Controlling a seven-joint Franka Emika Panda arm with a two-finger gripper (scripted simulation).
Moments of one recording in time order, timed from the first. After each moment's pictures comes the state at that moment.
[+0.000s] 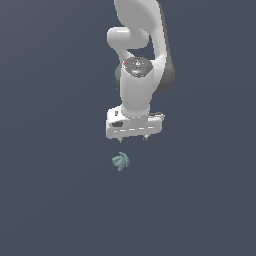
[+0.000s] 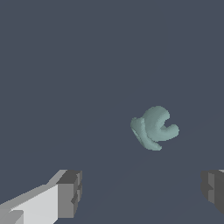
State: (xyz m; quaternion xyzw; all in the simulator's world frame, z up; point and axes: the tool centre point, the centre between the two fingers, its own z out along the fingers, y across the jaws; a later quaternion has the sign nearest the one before) arm 0.016 0.021 0.177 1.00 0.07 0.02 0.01
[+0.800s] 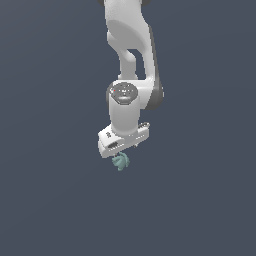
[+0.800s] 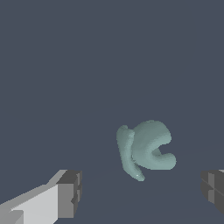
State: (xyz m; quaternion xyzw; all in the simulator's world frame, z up) arm 0.037 -0.012 0.124 0.97 0.24 0.01 0.01
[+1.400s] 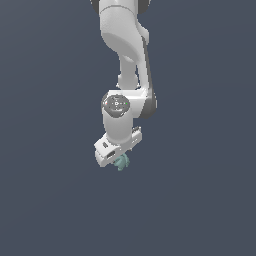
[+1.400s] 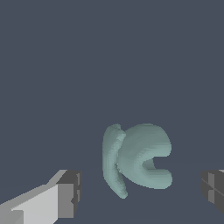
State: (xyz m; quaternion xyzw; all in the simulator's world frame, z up) arm 0.045 -0.030 0.094 0.95 0.33 0.00 0.00
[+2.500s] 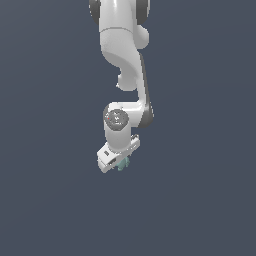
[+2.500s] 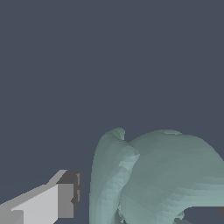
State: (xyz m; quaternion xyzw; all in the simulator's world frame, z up) arm 0.045 -0.032 0.040 0.94 0.34 0.00 0.00
